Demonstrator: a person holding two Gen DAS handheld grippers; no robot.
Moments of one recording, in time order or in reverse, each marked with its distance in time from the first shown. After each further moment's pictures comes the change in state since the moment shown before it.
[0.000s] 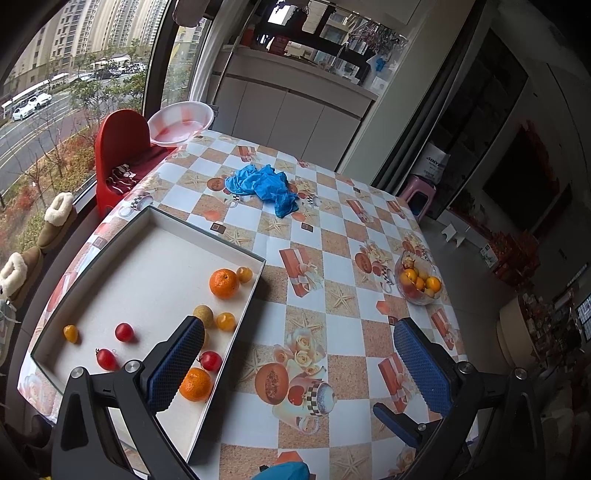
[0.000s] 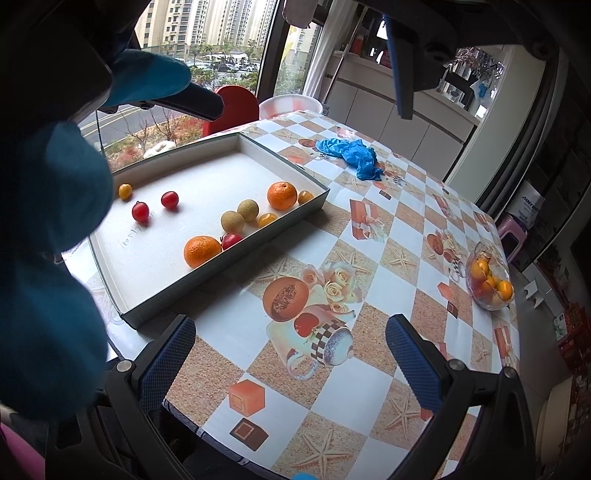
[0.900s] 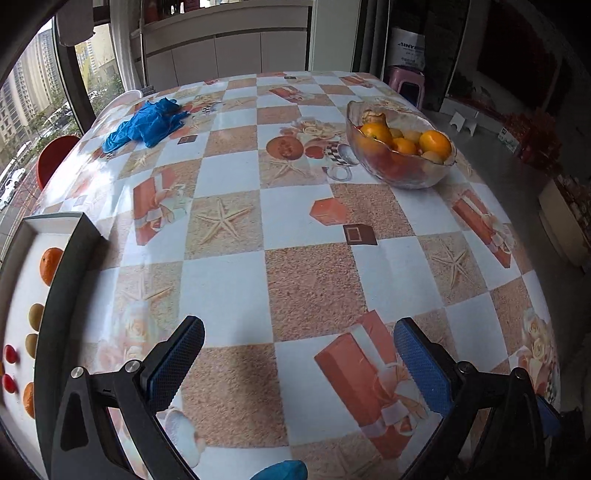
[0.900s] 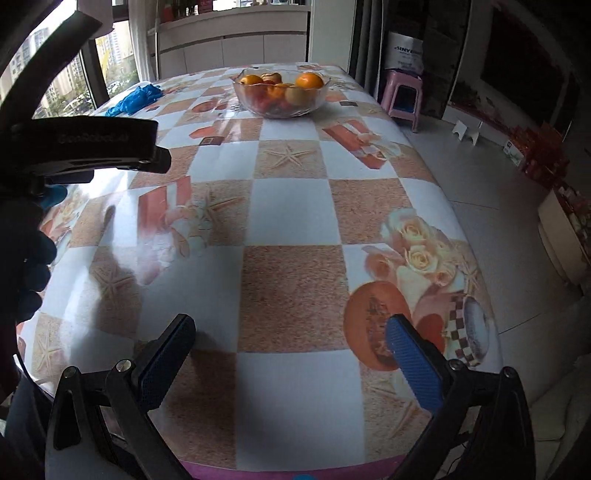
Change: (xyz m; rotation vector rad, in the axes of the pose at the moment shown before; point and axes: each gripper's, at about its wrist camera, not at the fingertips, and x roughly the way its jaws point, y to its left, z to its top) left arm 0.203 -0.164 -0.087 0.346 0.247 0.168; right arm 0.011 -0.209 -0.176 0.568 0.166 -0.198
